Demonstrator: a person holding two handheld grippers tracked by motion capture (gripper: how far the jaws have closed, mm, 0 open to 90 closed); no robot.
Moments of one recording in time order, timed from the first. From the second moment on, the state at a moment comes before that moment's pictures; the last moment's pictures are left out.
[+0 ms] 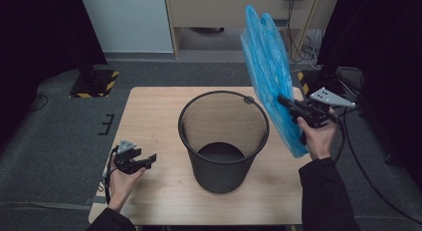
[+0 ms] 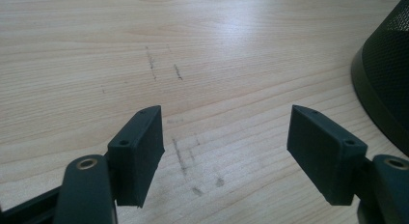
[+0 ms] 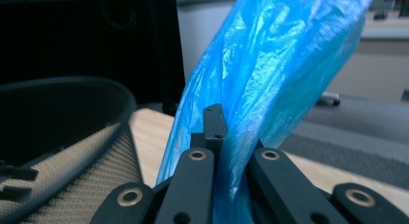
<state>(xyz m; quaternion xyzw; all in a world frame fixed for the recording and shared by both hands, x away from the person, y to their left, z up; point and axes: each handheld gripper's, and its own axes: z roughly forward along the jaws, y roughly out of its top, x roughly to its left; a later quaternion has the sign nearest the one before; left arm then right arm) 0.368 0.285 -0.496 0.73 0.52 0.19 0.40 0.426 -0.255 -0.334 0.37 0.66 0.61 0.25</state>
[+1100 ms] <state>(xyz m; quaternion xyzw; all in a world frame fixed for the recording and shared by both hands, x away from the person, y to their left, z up) 0.369 0.284 -0.498 0.73 0.52 0.19 0.40 0.417 -0.129 -0.228 0.23 0.67 0.67 0.22</state>
